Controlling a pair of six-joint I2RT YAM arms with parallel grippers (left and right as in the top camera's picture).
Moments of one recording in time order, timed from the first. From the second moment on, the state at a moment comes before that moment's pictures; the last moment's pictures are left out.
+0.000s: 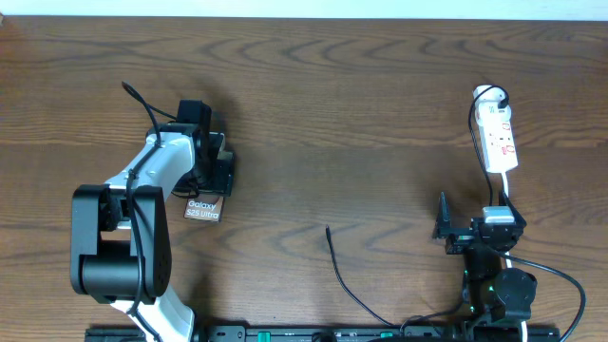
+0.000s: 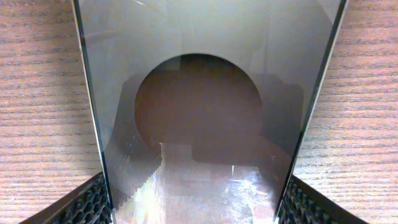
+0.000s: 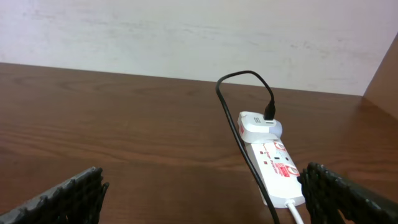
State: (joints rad) left arm -0.05 1.85 1.09 -0.77 0.01 0.05; right arm -0.02 0.01 0.01 -0.07 -0.03 -0.09
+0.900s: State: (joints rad) left arm -0.05 1.85 1.09 -0.77 0.01 0.05; right arm -0.02 0.01 0.01 -0.07 -0.03 -0.09
